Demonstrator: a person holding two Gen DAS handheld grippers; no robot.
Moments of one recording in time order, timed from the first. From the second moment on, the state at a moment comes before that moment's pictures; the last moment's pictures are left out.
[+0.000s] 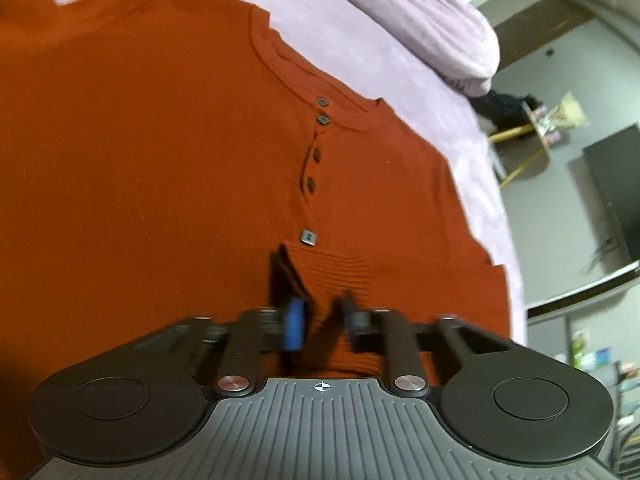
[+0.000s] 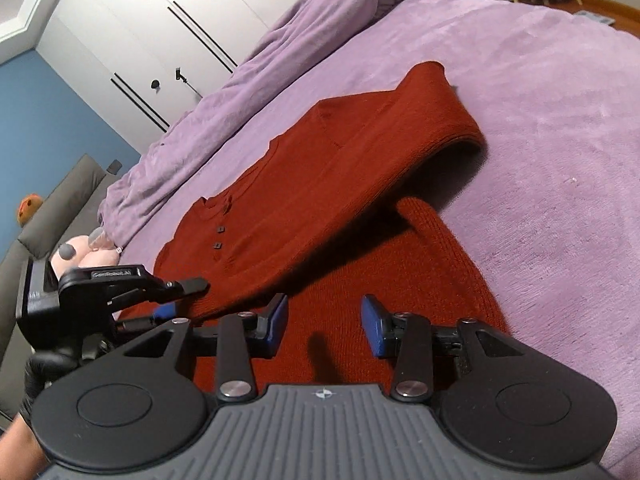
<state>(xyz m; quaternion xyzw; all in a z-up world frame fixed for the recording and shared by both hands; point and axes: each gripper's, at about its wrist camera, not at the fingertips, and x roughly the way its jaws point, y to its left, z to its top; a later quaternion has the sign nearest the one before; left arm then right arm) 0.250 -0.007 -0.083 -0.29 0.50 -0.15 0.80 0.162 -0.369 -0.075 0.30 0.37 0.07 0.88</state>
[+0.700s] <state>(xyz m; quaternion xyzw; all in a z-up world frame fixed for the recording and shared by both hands) 0.287 0.065 -0.049 -0.16 0.43 -0.06 0.89 0.168 -0.380 -0.061 0.28 0.37 0.03 0.89</state>
